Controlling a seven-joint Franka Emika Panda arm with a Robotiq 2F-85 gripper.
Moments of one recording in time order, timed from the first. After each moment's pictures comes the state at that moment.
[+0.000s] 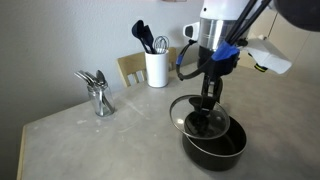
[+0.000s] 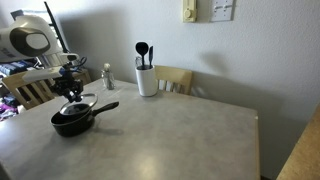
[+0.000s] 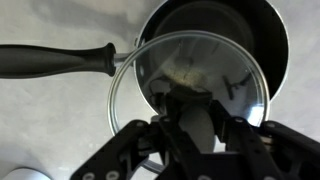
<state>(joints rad) 0.20 0.24 0.15 -2.23 -0.20 2.51 -0.06</state>
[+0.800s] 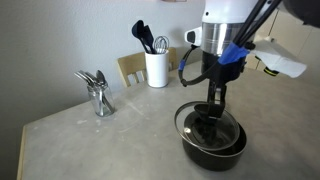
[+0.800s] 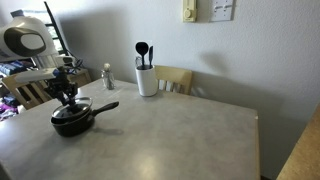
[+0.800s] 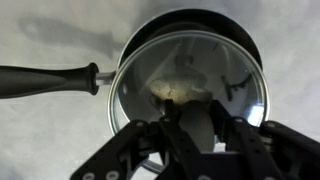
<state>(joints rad) 0.21 0.23 0.17 -2.25 -0.17 2.45 -0.06</state>
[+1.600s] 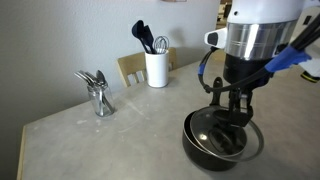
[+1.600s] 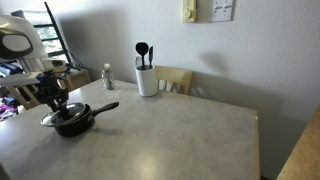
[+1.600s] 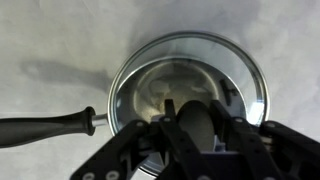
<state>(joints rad) 0.21 0.12 0.19 -2.39 -0.15 2.46 0.00</state>
